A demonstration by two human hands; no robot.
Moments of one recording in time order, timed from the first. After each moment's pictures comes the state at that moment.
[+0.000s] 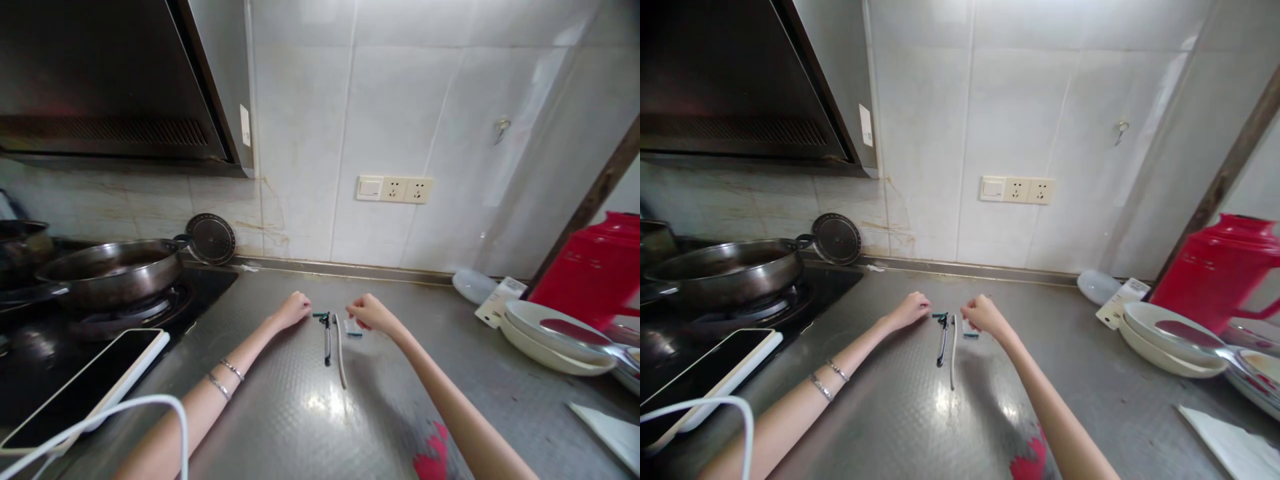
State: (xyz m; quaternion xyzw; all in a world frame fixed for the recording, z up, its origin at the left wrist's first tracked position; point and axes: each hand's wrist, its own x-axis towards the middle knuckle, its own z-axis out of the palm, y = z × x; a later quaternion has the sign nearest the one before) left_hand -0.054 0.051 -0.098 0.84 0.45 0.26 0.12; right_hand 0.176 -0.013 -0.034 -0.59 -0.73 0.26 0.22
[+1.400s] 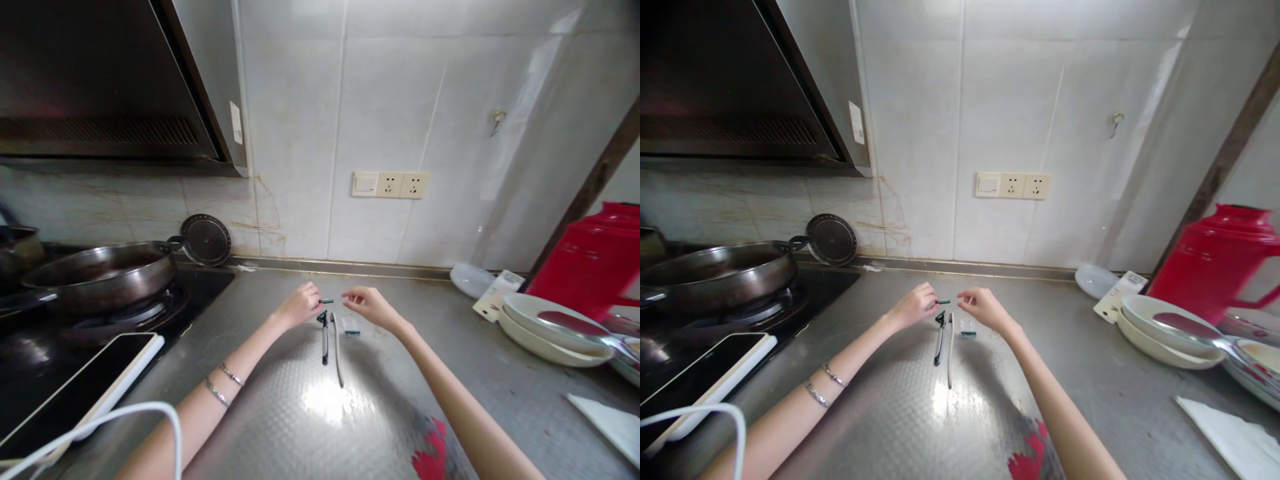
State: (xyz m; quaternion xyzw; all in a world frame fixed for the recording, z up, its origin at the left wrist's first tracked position) left_hand -0.028 0.028 -0.066 0.91 0.29 0.25 -0.16; right_hand 0.198 0.002 -0.043 -0.44 -0.82 0.14 0.33
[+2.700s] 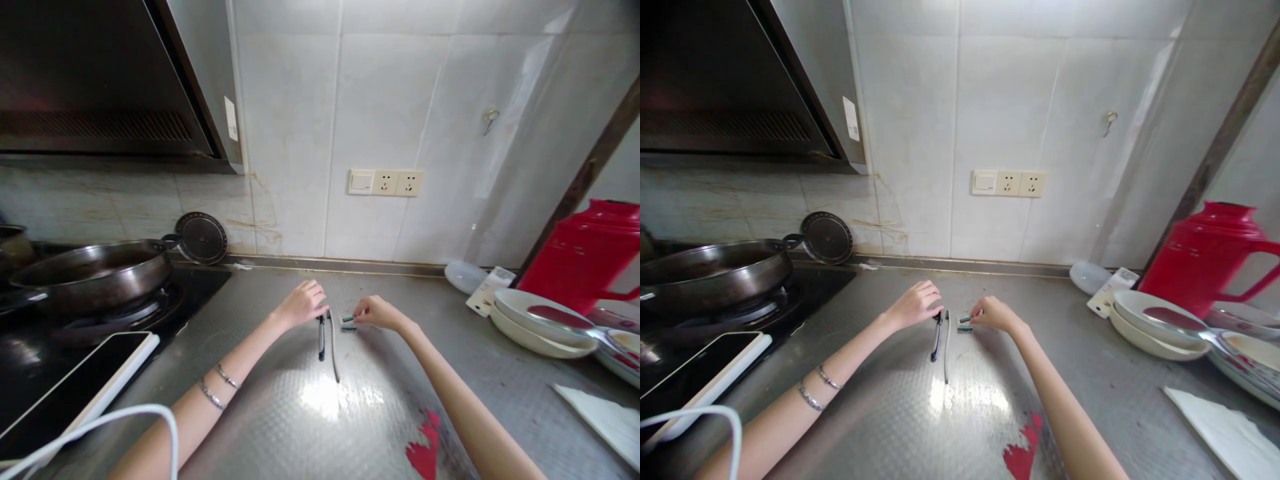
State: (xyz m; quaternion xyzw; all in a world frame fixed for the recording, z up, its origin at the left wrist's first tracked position) left_hand -0.017 0.010 -0.051 0.92 0.27 0.22 -0.19; right_hand 0.239 0.020 -0.080 -0.51 -0.83 0.15 0.16
